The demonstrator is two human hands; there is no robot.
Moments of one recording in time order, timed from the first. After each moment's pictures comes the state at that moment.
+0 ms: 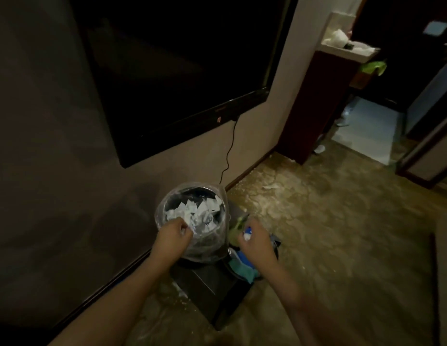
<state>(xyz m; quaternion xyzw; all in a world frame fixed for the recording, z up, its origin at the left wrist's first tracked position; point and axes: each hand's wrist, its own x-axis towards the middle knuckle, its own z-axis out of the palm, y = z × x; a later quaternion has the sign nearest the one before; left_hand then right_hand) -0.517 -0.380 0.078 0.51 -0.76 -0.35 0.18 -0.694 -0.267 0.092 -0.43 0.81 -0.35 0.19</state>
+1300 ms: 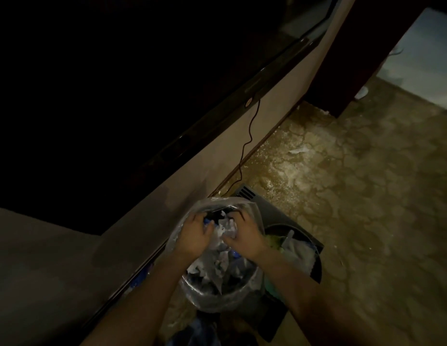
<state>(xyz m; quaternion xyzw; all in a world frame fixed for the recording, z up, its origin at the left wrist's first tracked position) -0.607 -0.583 -0.015 0.50 -0.77 -0.40 0.06 -0.749 -0.505 -0.025 -0.52 0.77 -0.21 0.32</state>
